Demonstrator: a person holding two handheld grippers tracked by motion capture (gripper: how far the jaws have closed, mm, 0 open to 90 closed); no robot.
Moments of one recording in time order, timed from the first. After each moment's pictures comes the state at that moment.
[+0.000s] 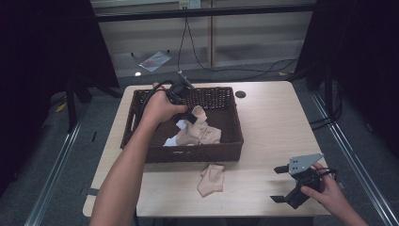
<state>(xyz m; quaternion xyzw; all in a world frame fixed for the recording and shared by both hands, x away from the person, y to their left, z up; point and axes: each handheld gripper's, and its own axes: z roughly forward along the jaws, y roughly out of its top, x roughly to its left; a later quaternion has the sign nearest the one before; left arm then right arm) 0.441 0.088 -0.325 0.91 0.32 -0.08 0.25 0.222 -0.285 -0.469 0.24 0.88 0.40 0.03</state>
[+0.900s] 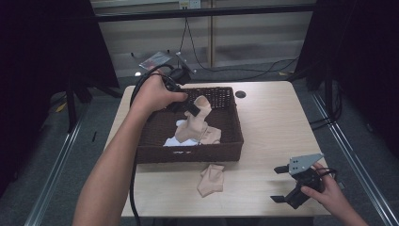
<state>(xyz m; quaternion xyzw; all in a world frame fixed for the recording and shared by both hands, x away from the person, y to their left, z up) 0.416 0.082 -0.260 0.92 0.28 -0.10 0.25 0.222 -0.285 -0.469 0.24 0.88 0.40 0.03</state>
